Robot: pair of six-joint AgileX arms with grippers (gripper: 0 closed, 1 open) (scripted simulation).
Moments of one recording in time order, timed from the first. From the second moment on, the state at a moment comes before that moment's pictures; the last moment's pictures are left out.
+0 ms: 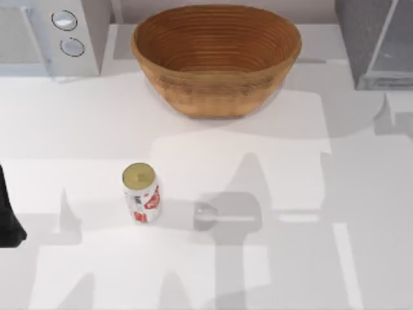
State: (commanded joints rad) left arm 0.00 0.00 0.00 0.00 0.00 0.00; right arm -0.16 1.30 0.57 0.76 -0.14 0.01
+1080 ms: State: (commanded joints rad) left arm 0.00 0.00 0.00 0.00 0.00 0.00; right arm -0.26 2.15 0.92 1.23 -0.23 -0.01
